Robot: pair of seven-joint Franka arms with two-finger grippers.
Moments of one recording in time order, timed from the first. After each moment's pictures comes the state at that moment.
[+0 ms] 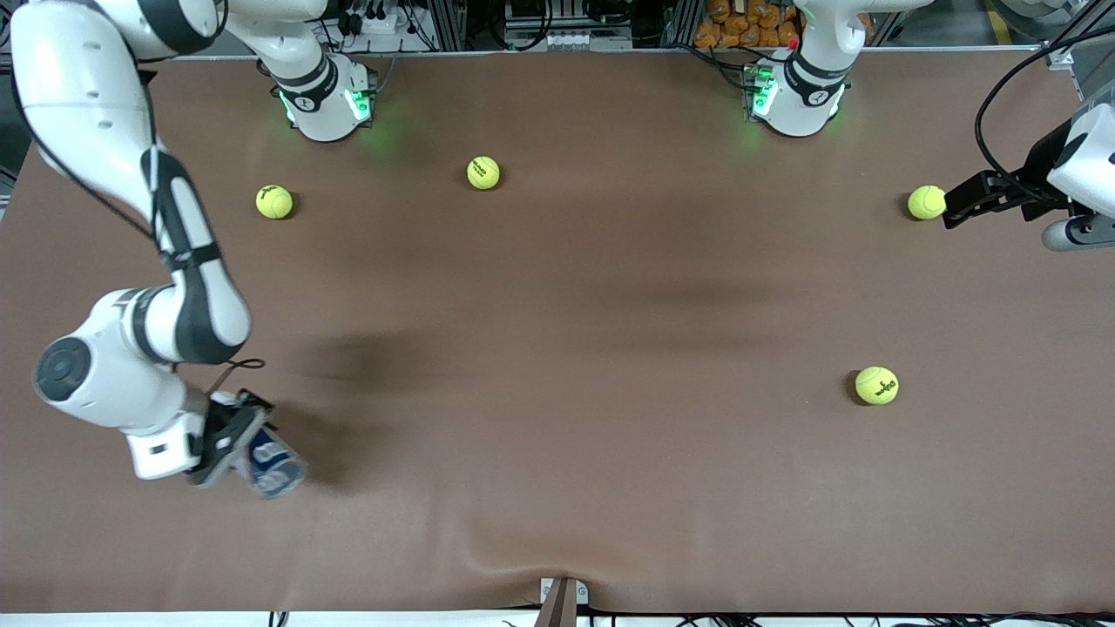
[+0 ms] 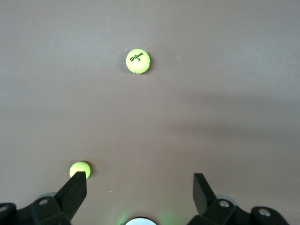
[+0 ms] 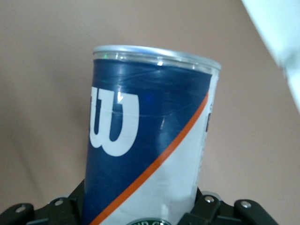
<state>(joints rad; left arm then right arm) 0.00 -0.02 -0.06 -1.60 0.03 1.50 -0.14 -0.04 0.67 0.14 -1.47 0.06 2.31 -1.20</state>
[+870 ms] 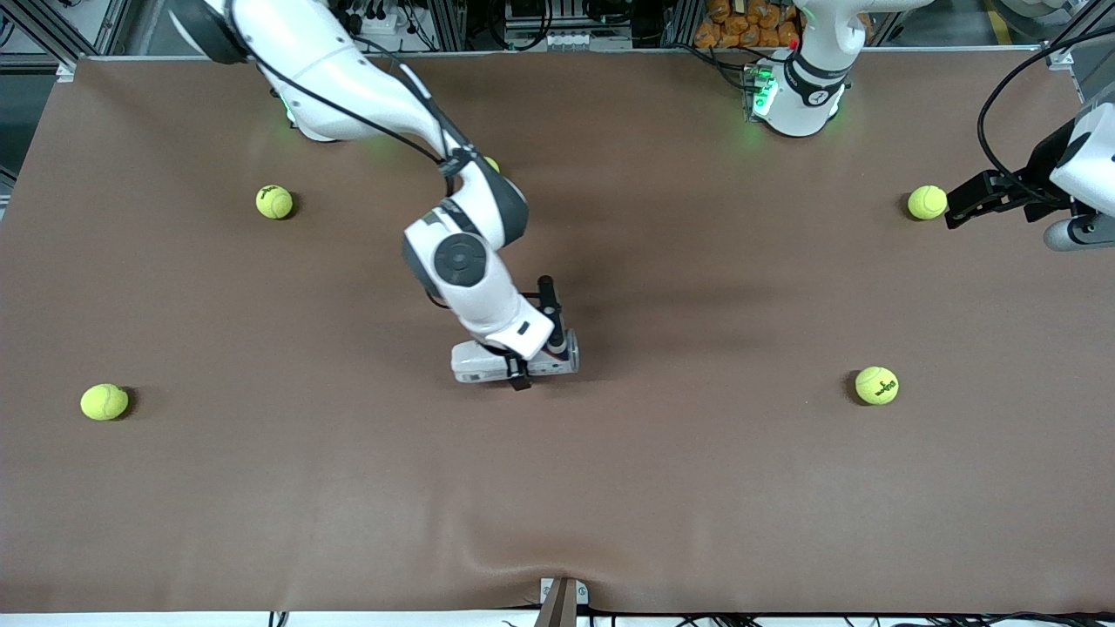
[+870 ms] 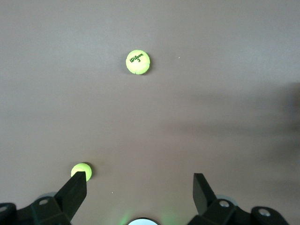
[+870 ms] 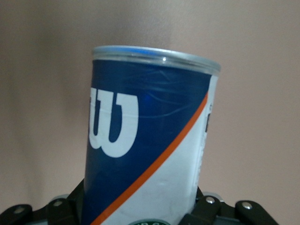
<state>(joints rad) 0.01 -0.02 -0.06 -1.60 0.03 1.51 -0.12 0.60 0.77 0.07 -1.49 -0.05 2.42 -1.04</state>
